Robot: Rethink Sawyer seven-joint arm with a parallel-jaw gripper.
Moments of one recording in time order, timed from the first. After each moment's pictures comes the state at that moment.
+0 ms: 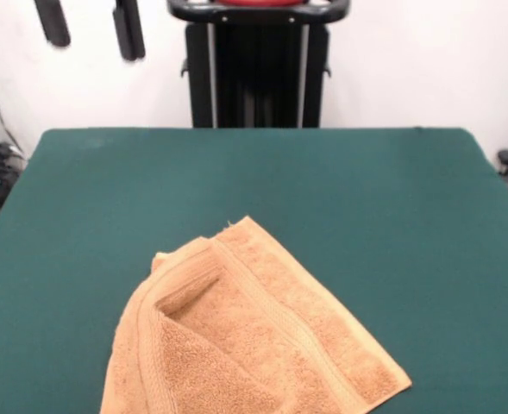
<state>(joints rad) -0.43 -0.58 0.30 0.79 -0.27 1.51 1.89</state>
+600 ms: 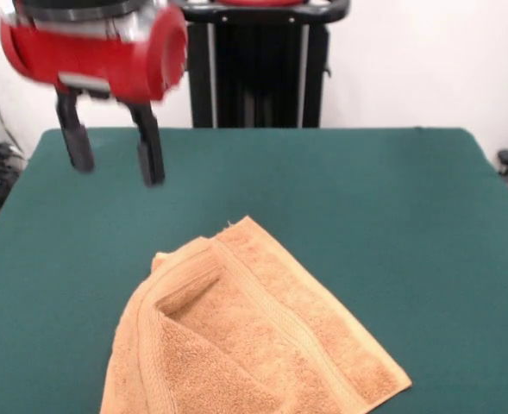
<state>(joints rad) -0.43 -0.52 0.30 0.88 -0.27 1.26 1.89</state>
